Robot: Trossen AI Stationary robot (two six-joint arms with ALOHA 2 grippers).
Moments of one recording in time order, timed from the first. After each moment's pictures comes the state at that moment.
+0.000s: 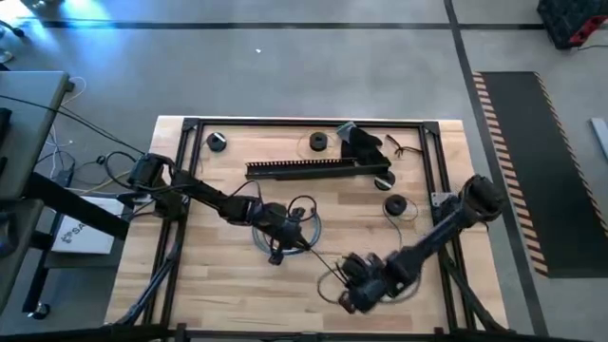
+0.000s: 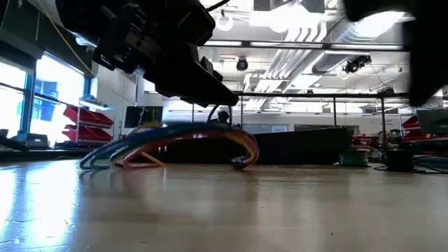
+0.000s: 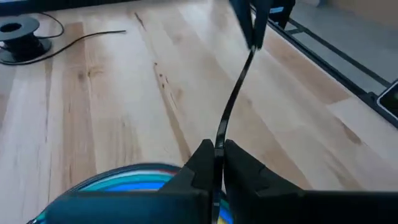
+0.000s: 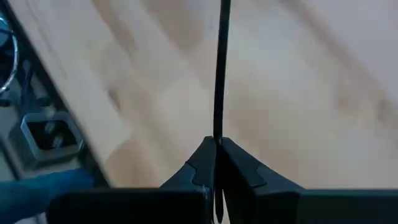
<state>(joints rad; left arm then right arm) -0.18 1.76 0.80 0.45 0.20 0.09 0.74 1.82 1.23 -0.56 0.20 1.45</state>
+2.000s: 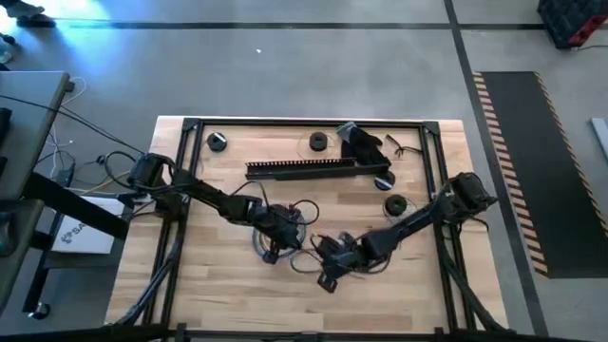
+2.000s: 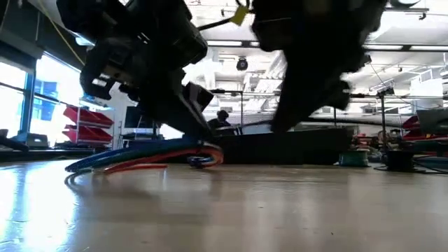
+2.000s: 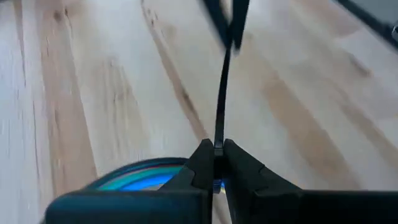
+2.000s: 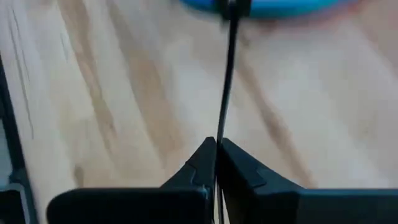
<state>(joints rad) -0.17 1.76 0.80 0.24 0.20 0.18 0.52 1.90 1.23 -0.40 0.18 1.00</state>
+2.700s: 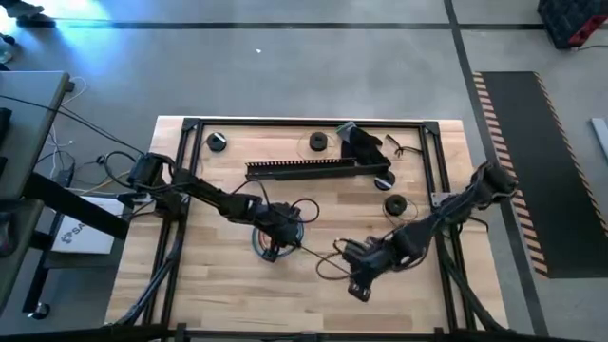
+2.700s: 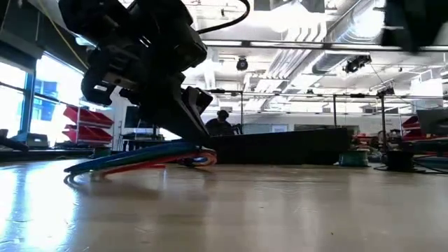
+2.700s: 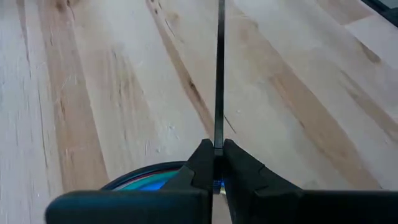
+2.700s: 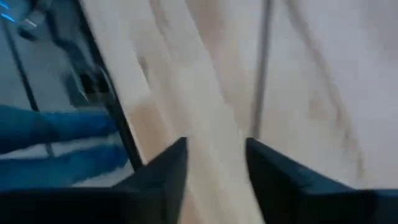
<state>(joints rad) -0.17 1.76 0.80 0.24 0.20 0.18 0.56 1.63 1.23 -0.58 0.08 0.90</state>
